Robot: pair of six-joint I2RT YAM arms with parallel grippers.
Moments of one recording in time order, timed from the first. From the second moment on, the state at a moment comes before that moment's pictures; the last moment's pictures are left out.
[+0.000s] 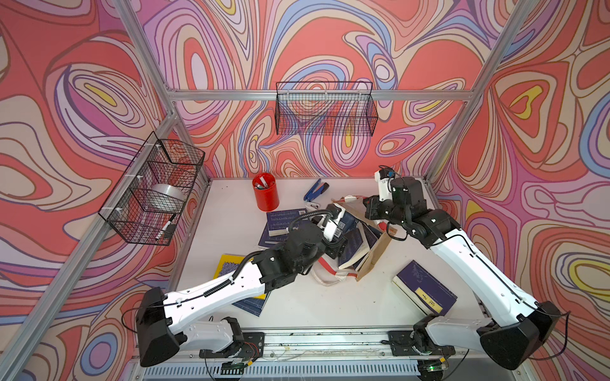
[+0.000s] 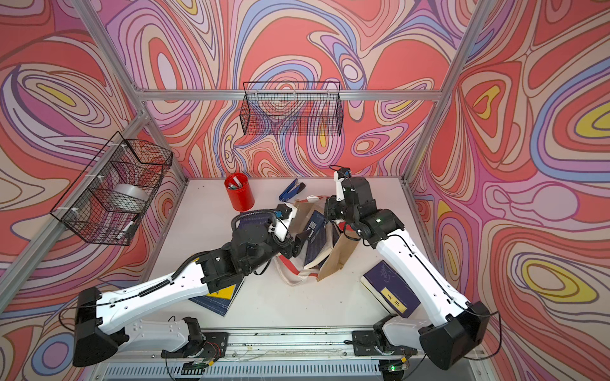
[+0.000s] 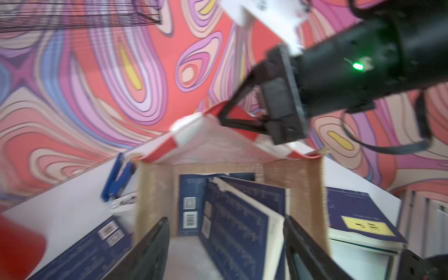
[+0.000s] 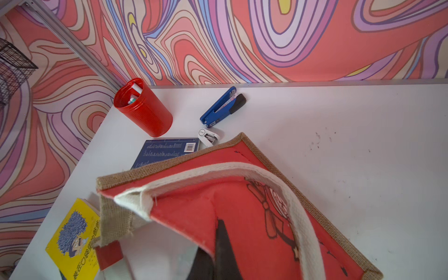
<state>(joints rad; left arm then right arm) -0.99 1.22 1.07 -0.07 -0.29 -0.13 0.43 1.28 1.33 -0.60 0.00 0.31</state>
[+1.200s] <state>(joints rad) -0.48 1.26 1.14 -0.38 -0.04 -0.30 0.58 1.35 1.45 -0.58 -0.23 0.18</state>
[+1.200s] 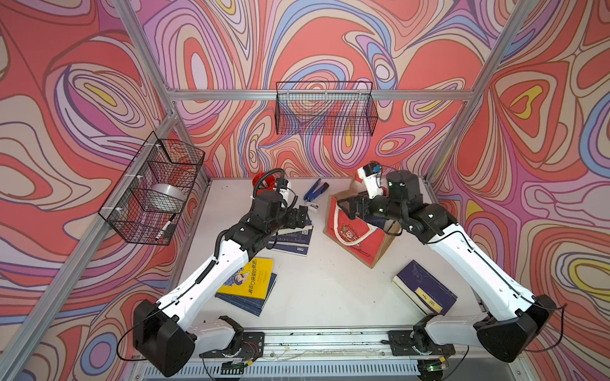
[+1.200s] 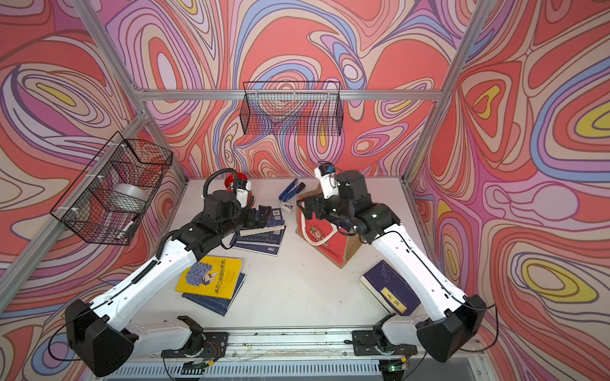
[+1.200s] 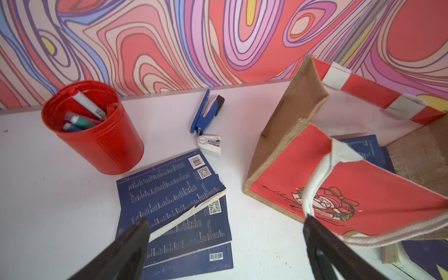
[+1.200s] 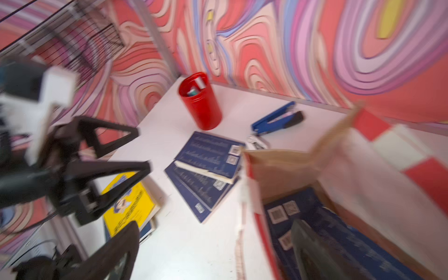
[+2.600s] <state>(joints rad) -0.13 1.60 0.97 -0.16 0.23 -0.64 0.65 2.29 1.80 -0.34 -0.10 0.62</state>
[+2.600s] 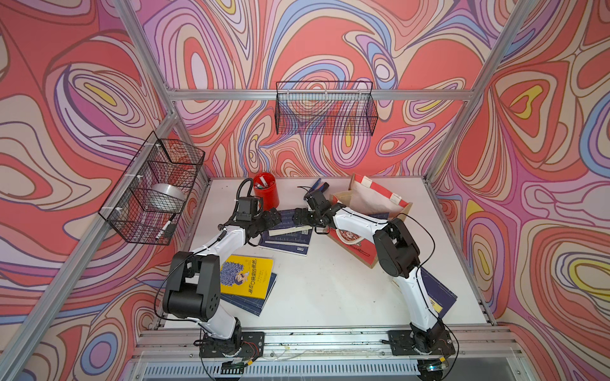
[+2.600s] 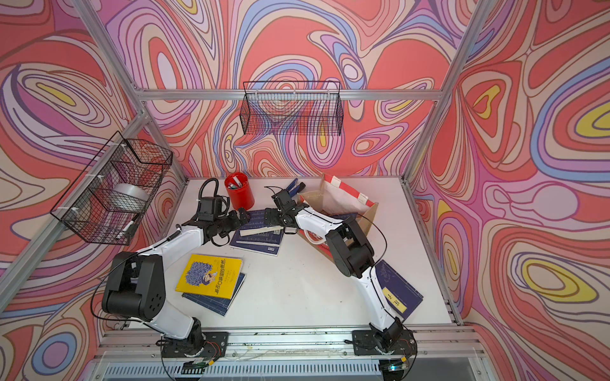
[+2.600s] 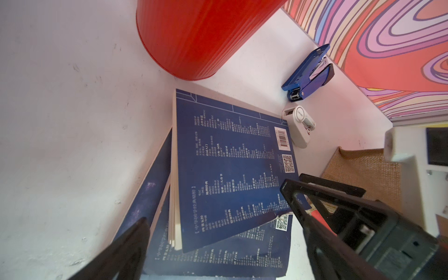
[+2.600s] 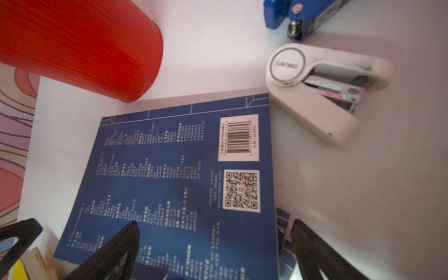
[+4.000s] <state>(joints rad) -0.06 1.70 0.90 -0.02 0.23 -0.69 0.64 2.36 1.85 -0.24 -0.25 0.58</state>
